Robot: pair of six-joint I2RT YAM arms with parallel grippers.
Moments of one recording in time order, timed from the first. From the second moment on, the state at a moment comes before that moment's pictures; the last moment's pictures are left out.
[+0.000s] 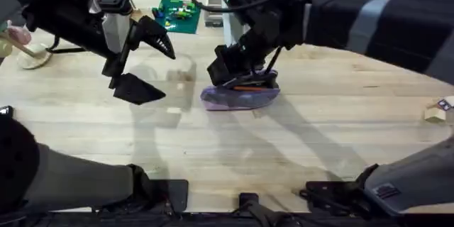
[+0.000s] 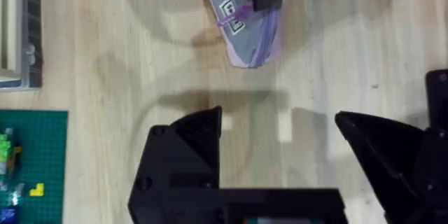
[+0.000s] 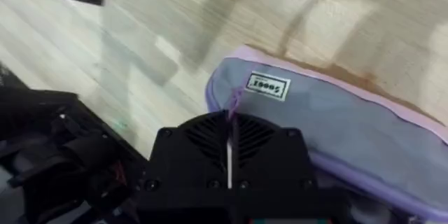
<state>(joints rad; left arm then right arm) 0.26 1.60 1.34 -1.52 0.69 1.96 0.70 1.76 1.39 -0.80 -0.35 0.34</state>
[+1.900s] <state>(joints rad) -0.01 1.93 1.29 -1.40 0.93 1.87 0.70 1.65 1.39 -0.79 -0.32 0.33</state>
